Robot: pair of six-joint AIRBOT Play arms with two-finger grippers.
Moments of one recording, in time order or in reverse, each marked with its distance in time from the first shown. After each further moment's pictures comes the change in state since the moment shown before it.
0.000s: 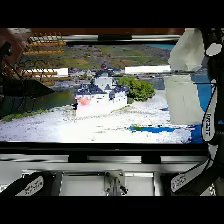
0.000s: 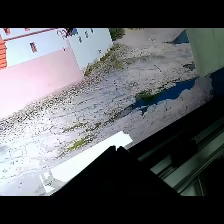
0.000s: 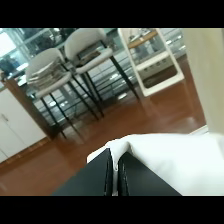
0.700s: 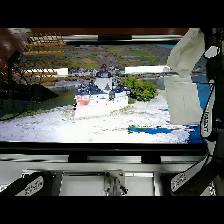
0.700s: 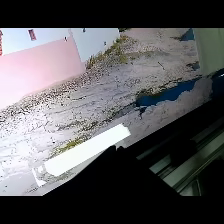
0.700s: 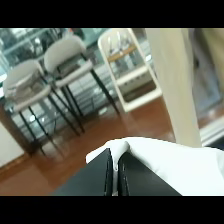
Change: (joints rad) left arm -0.011 -0.003 -0.063 0.000 0.034 -0.002; right arm -0.019 -0.060 0.051 0.000 -0.106 -0.052
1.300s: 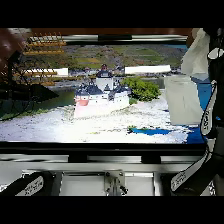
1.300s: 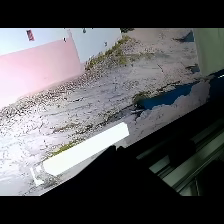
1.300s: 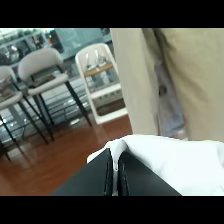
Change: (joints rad) left arm 0.000 0.000 0.000 0.000 0.001 -0.009; right arm -0.040 -0.054 0.036 0.013 -0.002 -0.123
